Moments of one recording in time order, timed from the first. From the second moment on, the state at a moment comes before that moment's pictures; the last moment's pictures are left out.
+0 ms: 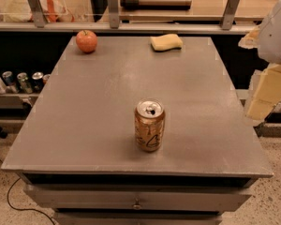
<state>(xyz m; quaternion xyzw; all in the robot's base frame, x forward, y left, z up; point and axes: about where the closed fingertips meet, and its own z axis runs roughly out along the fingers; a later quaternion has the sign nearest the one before) 0.438 -0.217 0.977 -0.60 0.78 -0.03 0.16</state>
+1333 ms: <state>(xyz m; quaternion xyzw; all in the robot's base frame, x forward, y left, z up) 0.461 -0.213 0.977 -0.60 0.78 -0.03 0.19</state>
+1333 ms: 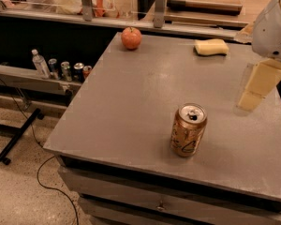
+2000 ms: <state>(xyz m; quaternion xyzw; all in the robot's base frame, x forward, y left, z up) 0.530 -0.210 0.971 -0.57 0.78 -0.02 0.25</state>
